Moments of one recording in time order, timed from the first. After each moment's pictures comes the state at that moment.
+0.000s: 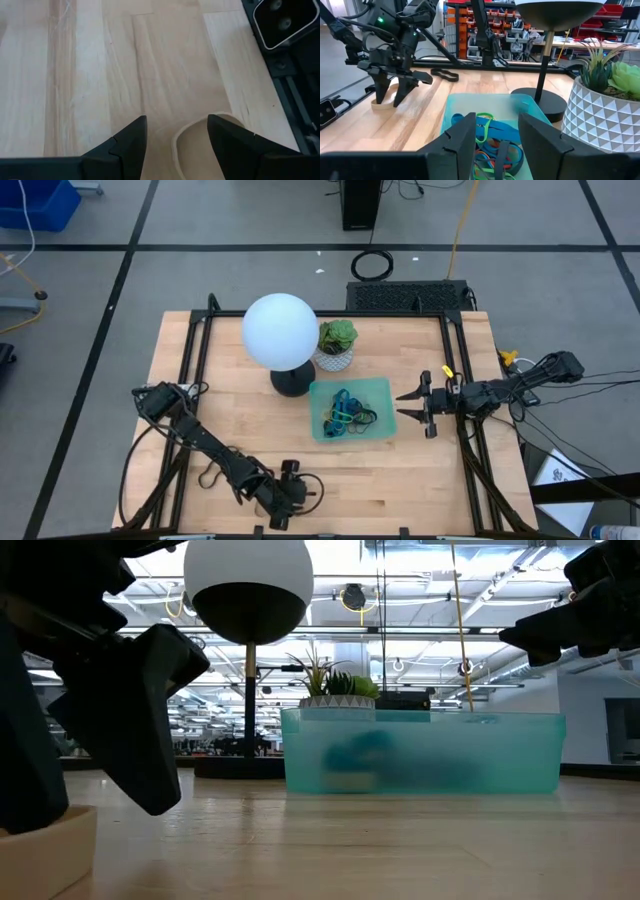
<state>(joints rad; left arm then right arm) -0.68 1.98 1.15 -0.08 -0.21 -0.45 0.34 0.29 0.02 0.21 0.34 -0.01</state>
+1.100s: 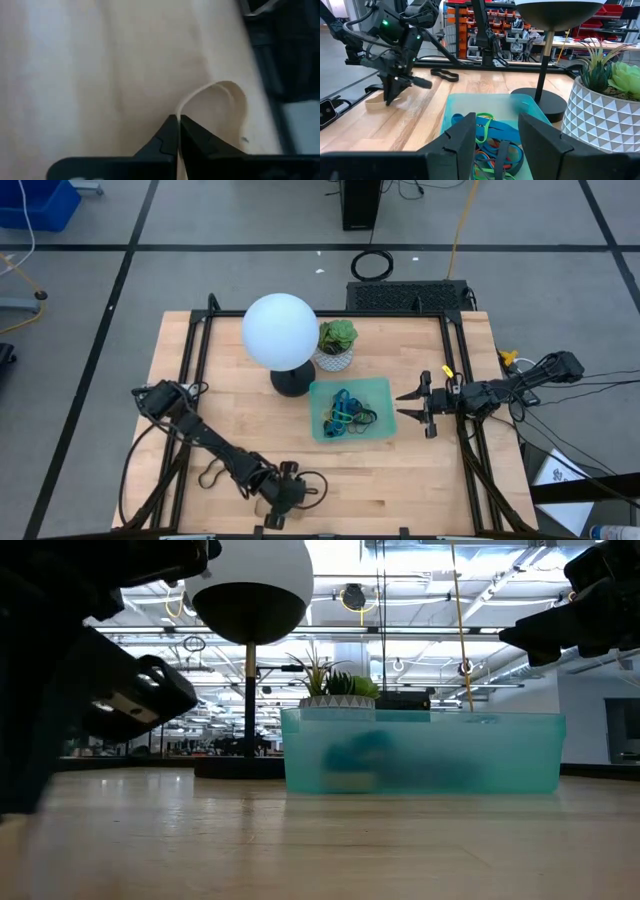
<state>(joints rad) -0.65 1.98 1.15 -0.15 0.01 -0.48 0.34 0.29 0.02 0.21 0.34 -0.01</state>
